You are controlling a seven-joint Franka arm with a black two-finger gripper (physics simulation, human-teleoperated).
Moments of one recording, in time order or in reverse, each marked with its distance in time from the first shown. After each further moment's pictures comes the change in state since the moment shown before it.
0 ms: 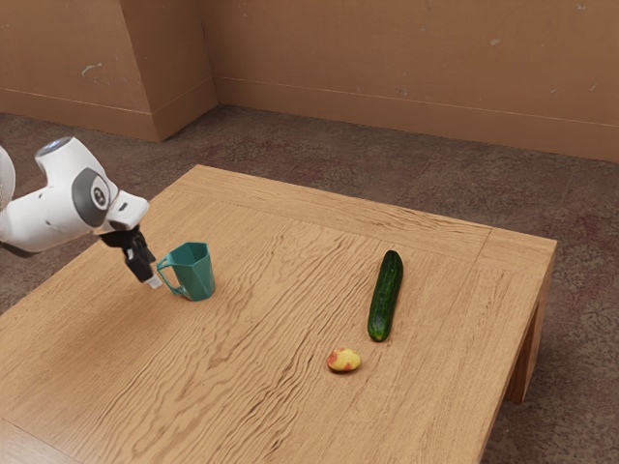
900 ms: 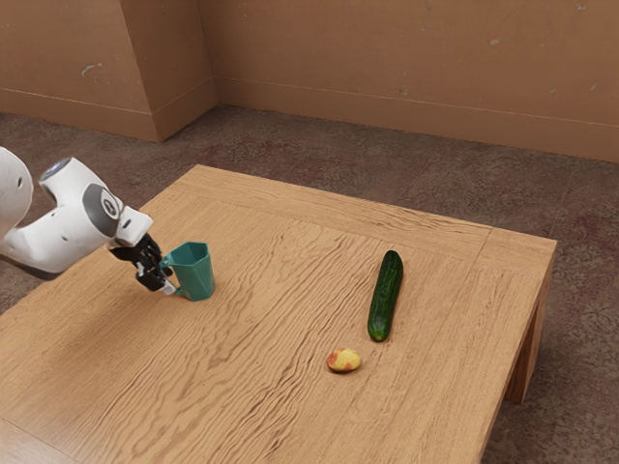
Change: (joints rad) arm 0.000 0.091 -0.014 0.024 -0.209 0.076 0.299
